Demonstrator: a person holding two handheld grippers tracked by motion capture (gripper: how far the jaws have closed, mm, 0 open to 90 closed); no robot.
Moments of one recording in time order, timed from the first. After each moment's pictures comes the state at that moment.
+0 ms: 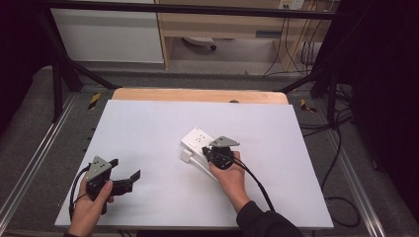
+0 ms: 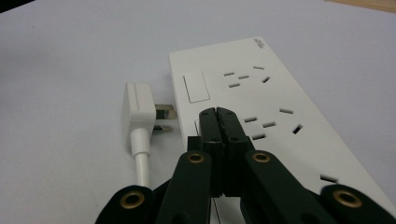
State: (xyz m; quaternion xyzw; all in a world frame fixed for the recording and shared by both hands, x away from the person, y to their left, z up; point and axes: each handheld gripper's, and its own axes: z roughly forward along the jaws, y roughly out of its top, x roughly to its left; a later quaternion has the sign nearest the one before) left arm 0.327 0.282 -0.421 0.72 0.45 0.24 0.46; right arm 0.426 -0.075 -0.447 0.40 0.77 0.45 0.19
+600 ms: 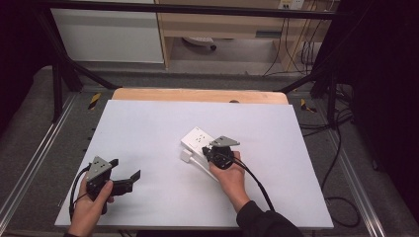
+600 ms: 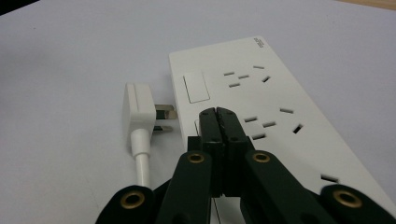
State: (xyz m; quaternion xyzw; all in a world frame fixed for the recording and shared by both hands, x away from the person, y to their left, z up) left arm 0.327 0.282 -0.421 0.72 0.45 0.24 0.46; right arm 0.427 -0.075 -0.447 0.41 0.77 0.45 0.18
